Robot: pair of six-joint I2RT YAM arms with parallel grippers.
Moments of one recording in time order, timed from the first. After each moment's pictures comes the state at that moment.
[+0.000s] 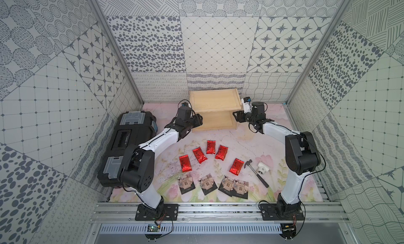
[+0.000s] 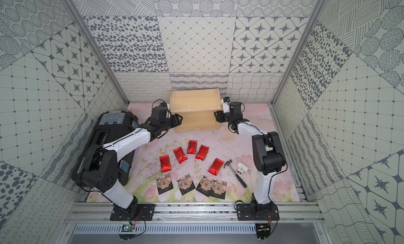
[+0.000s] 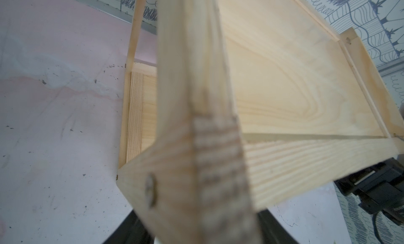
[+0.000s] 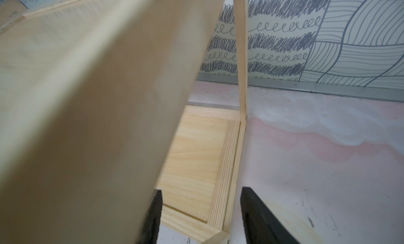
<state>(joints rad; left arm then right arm) -0.32 1.68 1.19 -0.07 0.07 -0.57 0.25 1.90 1.29 0.10 -0.27 0.14</state>
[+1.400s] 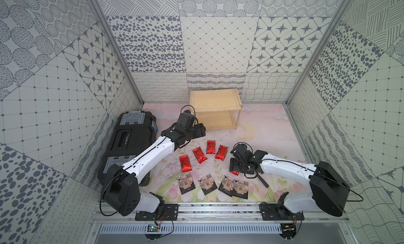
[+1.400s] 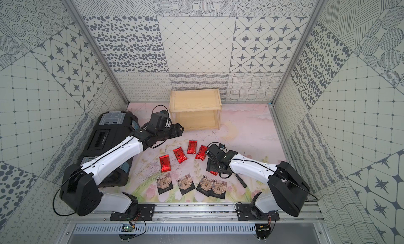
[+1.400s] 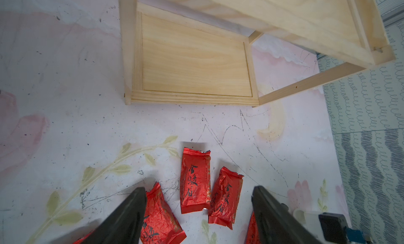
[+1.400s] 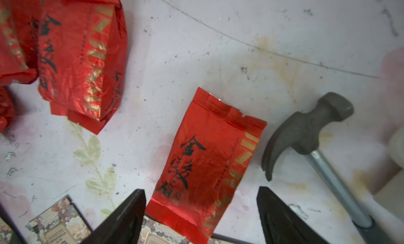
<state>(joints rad) -0.46 1.43 1.13 -0.43 0.01 -0.61 0.82 1.43 0.78 -0.59 0.14 0.91</state>
